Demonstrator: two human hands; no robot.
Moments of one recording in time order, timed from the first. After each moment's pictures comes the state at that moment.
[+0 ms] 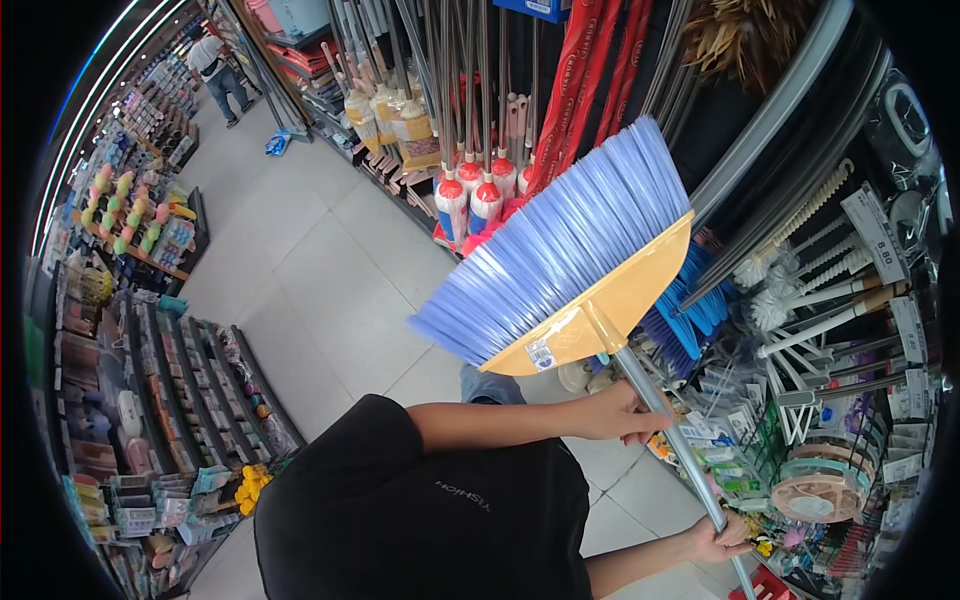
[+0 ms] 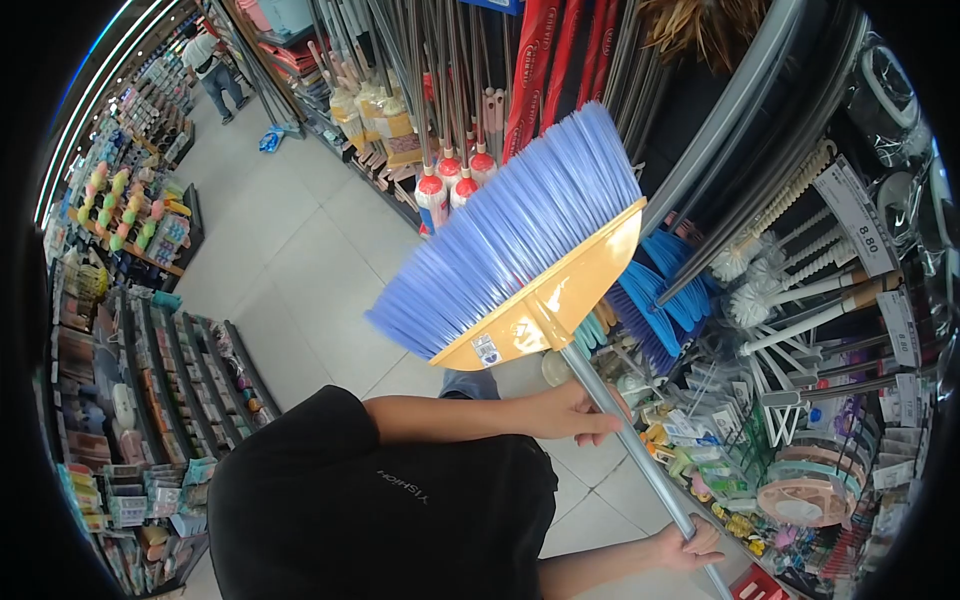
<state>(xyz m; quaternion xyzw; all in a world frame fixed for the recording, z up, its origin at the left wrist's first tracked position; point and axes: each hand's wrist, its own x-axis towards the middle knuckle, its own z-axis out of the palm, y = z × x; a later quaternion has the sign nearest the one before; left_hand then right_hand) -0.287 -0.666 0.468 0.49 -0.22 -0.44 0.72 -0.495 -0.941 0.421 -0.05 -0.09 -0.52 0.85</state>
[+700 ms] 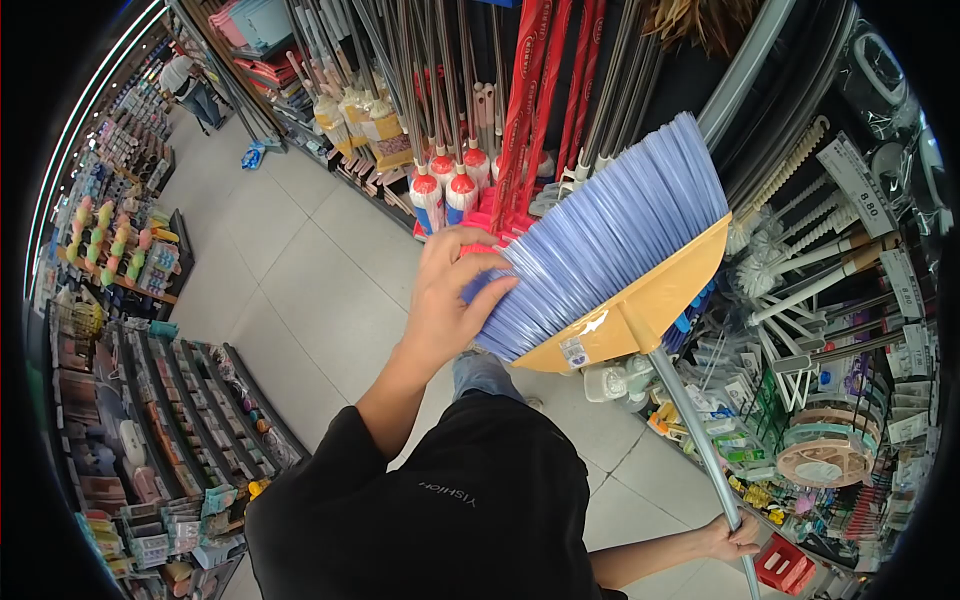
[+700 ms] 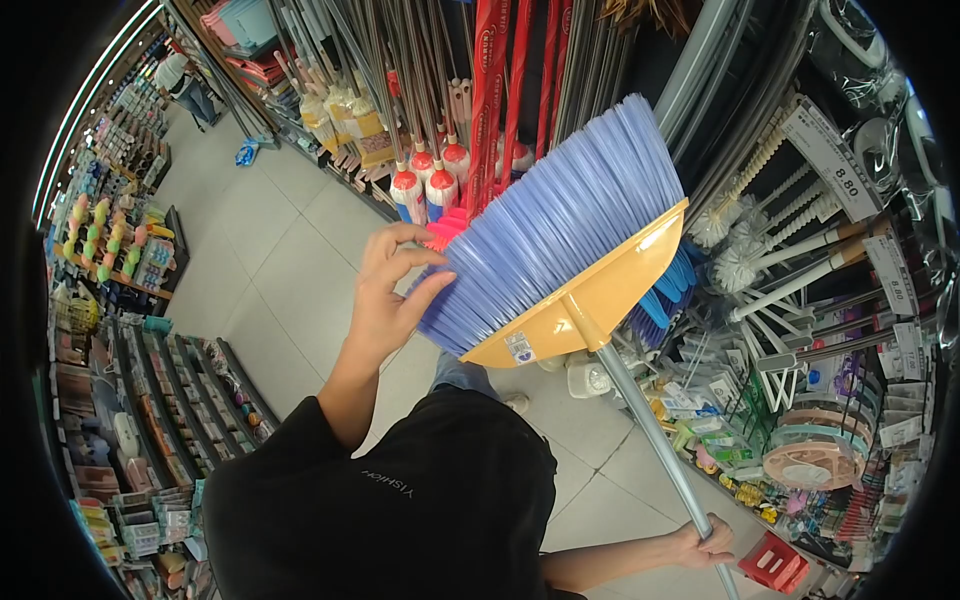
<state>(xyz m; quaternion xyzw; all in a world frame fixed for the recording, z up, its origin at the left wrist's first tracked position) -0.239 -0.530 0.524 0.84 -0.22 0.25 0.42 -0.544 -0.972 0.430 -0.01 -0.07 -0.61 0.79</state>
